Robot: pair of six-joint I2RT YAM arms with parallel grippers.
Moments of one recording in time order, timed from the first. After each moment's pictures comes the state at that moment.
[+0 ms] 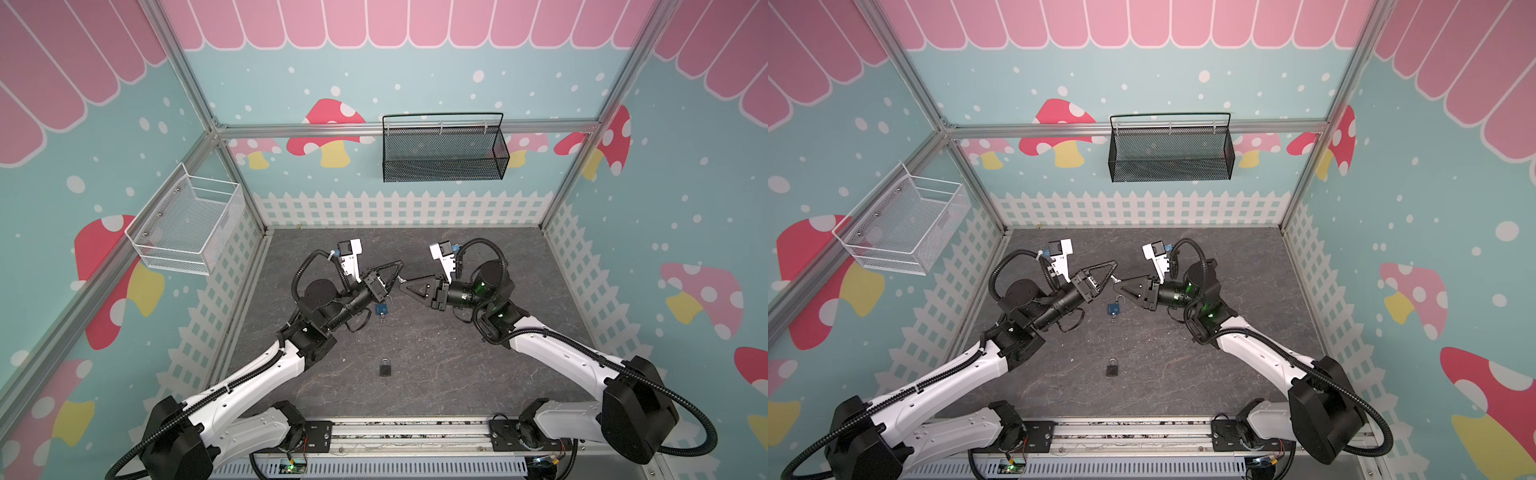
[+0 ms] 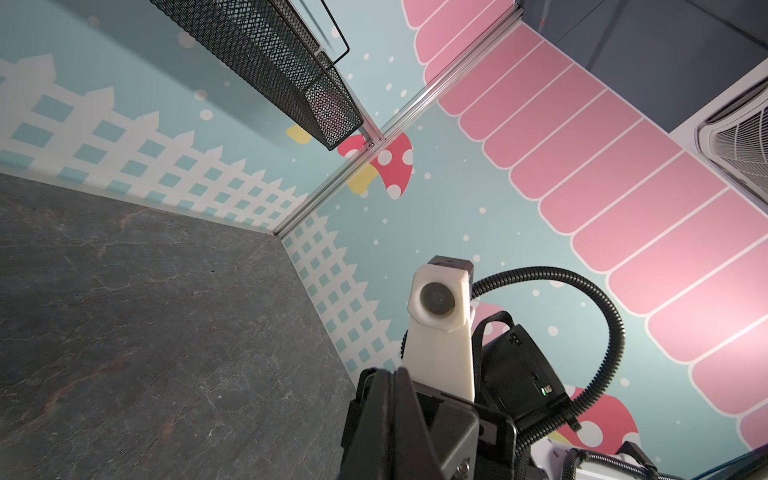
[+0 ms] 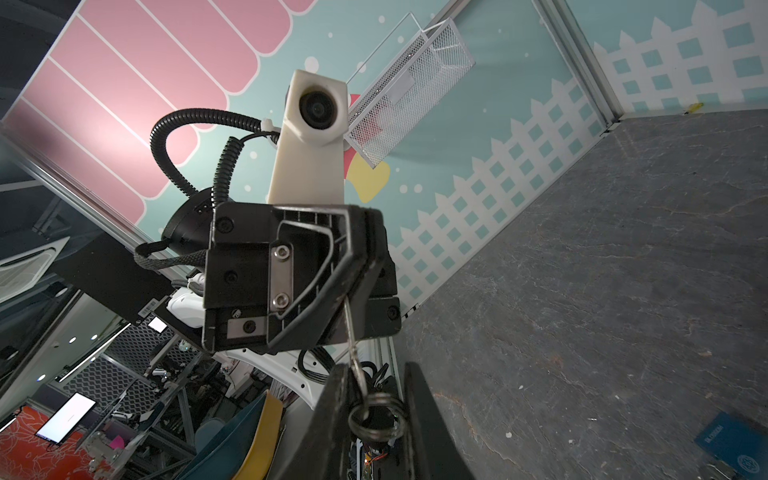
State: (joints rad) left arm -0.66 1.08 0.77 0.48 0.22 -0.92; right arm 0.61 1.30 0.84 0.58 -0.81 0.82
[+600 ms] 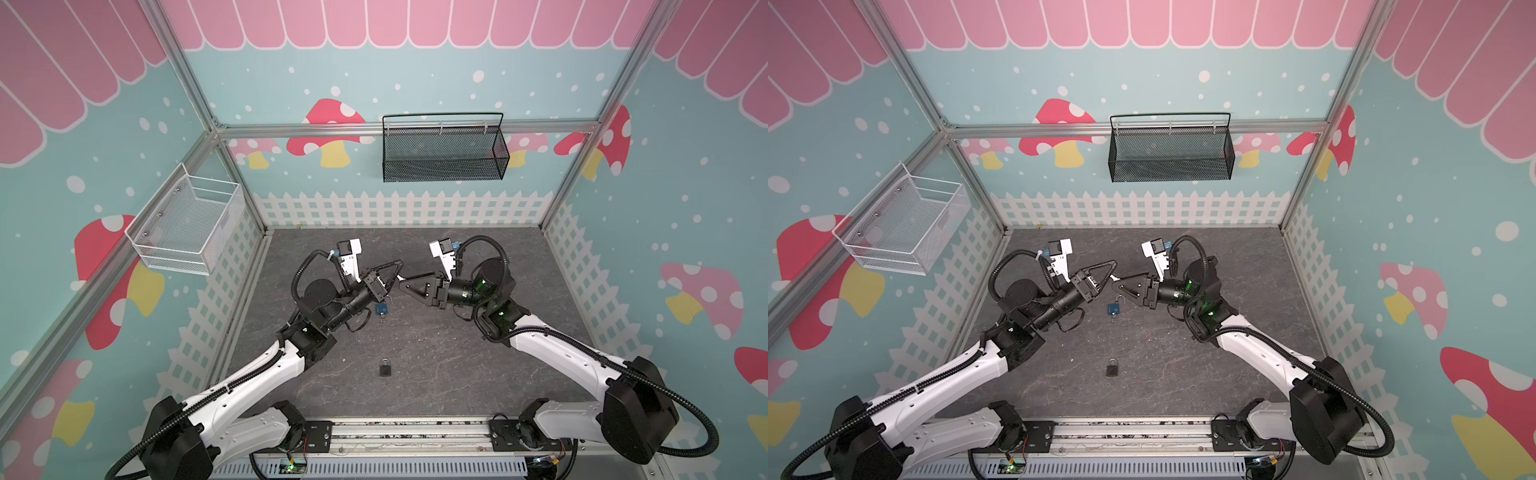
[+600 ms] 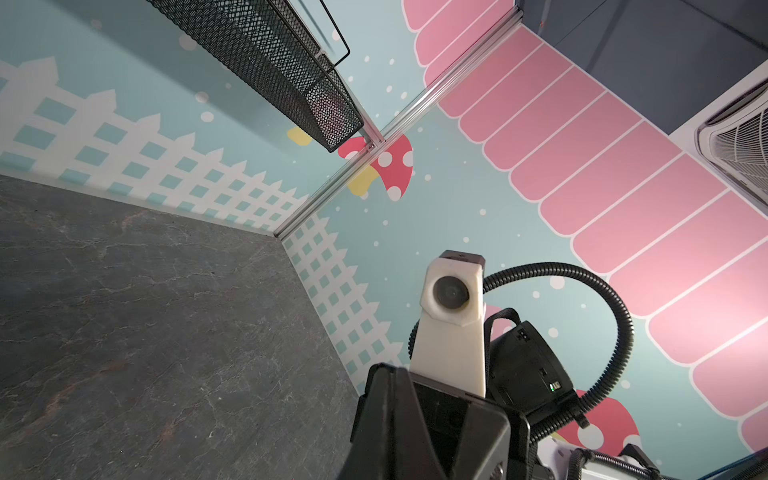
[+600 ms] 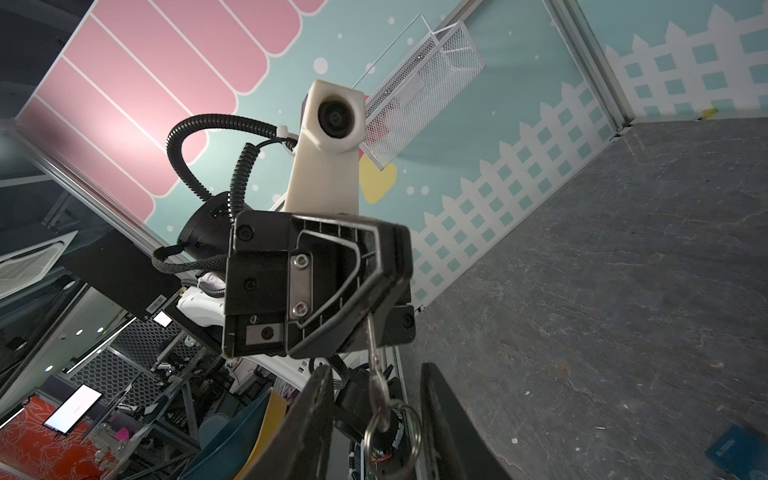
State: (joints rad) left arm -0.66 1.08 0.77 0.48 0.22 -0.92; right arm 0.61 1.30 0.86 0.57 -0.83 0.83
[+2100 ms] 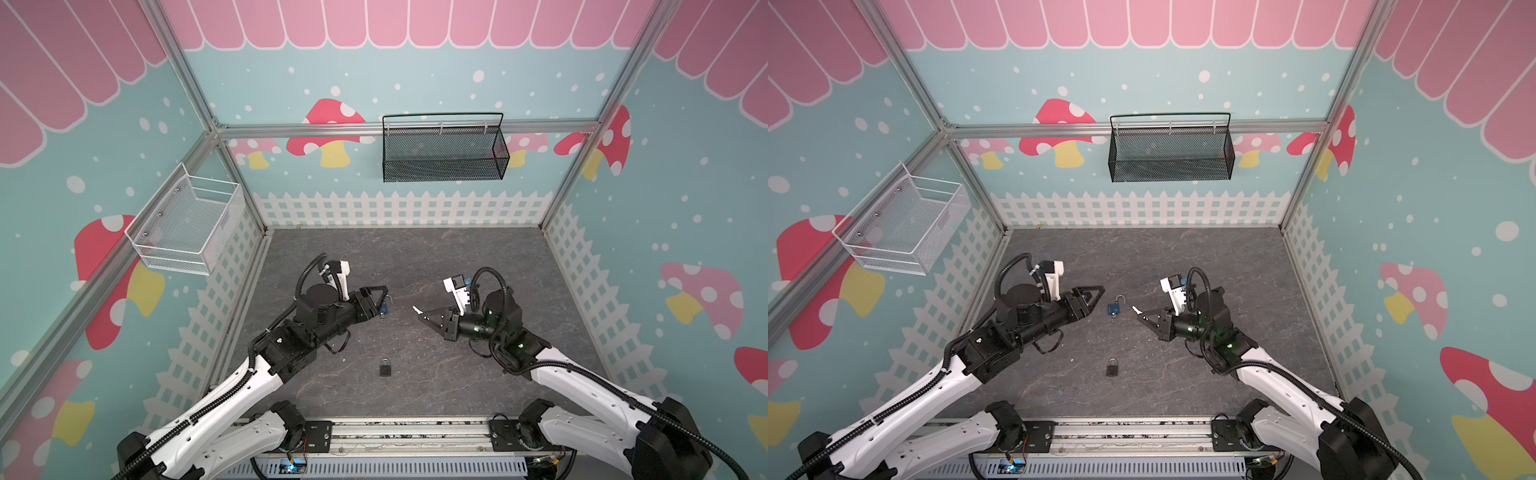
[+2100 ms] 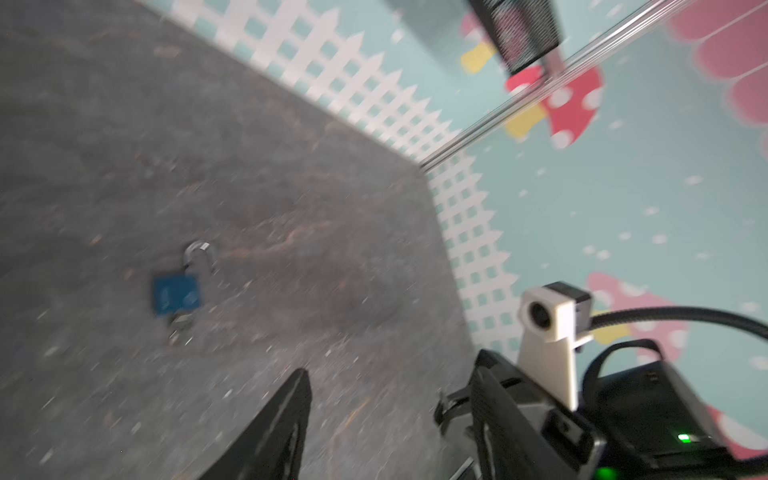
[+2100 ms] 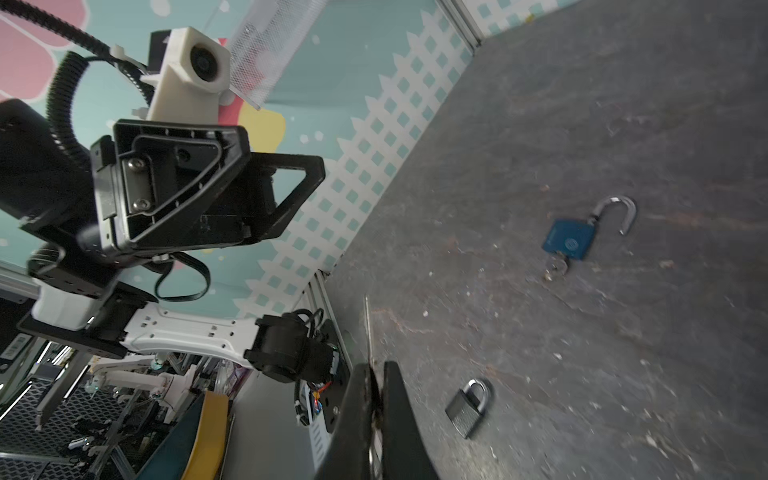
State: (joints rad) left arm -0.72 0.92 0.84 -0.34 -0.01 -0.90; right arm 0.62 1.02 0.53 0.22 -0.60 0.68
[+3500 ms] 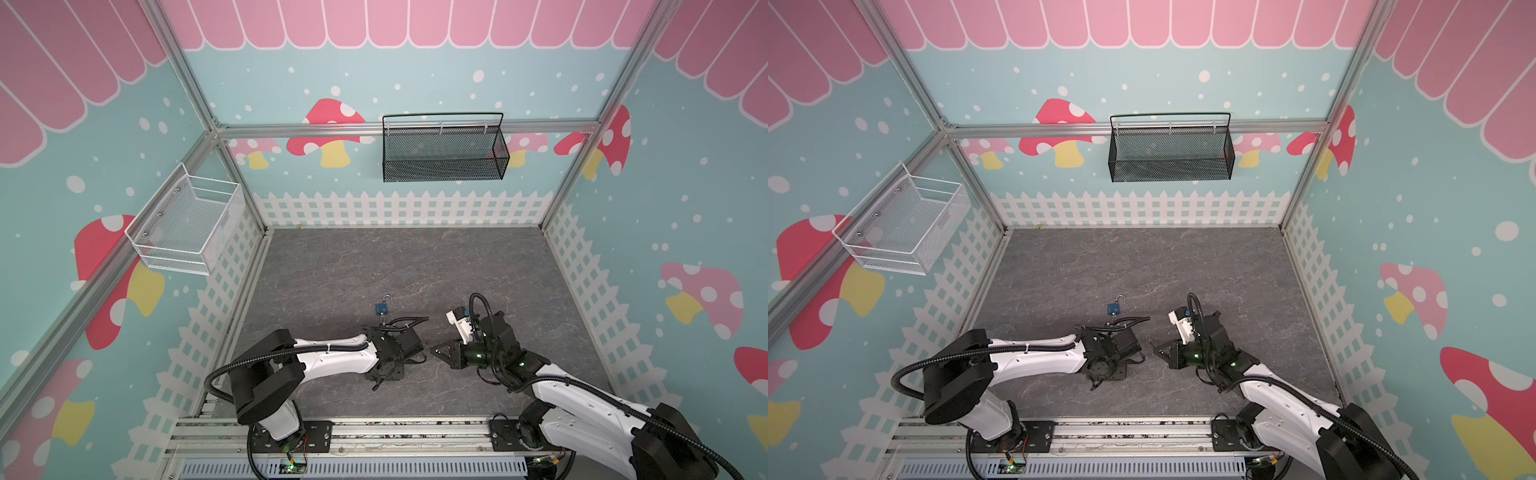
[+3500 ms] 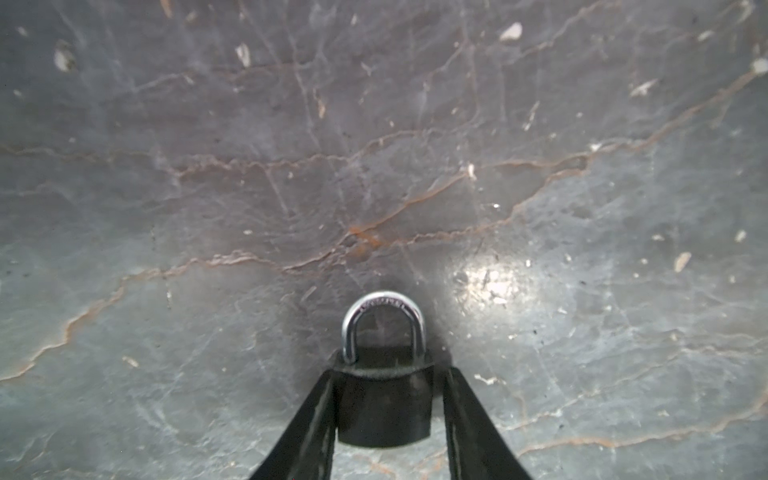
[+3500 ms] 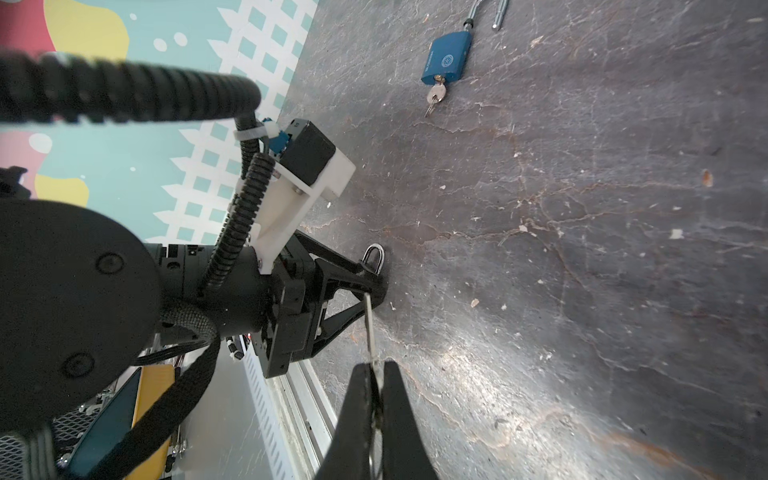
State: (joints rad) left arm -1.04 1.64 0.90 -0.70 -0.14 -1.07; right arm 0.62 0.98 0.34 0.06 -0.54 0.63
